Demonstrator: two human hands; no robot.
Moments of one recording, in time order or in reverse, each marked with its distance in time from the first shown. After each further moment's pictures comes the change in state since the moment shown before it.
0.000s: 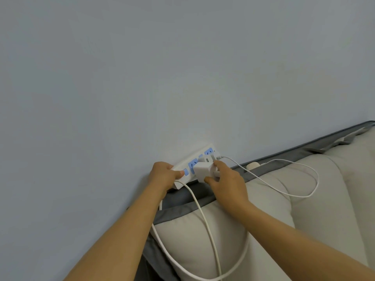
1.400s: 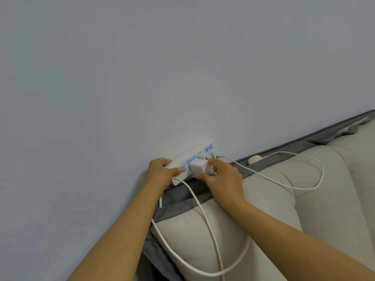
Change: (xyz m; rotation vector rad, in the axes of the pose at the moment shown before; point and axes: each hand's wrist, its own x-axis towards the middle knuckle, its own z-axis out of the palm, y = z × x) left_hand 0.001 -0.009 -0.004 0.034 0.058 0.095; right_hand 0.007 0.003 0.020 0.110 0.060 0.038
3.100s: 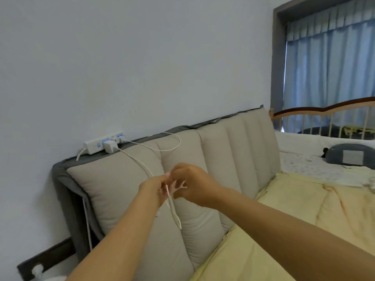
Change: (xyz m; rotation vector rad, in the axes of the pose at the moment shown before) left_hand -0.365 0.117 0.164 -0.697 -0.331 -0.591; right_hand -0.261 0.039 -0.342 -0.199 -0.372 -0.404
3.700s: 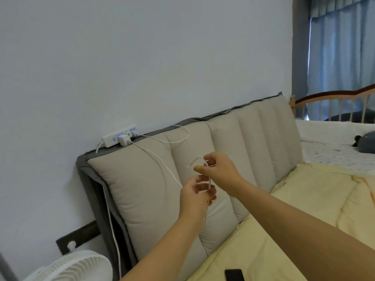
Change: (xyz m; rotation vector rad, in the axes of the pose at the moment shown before) left_hand -0.098 -0.086 0.051 0.222 -0.096 0.400; right_hand -0.035 0.051 -0.012 0.446 0.282 0.497
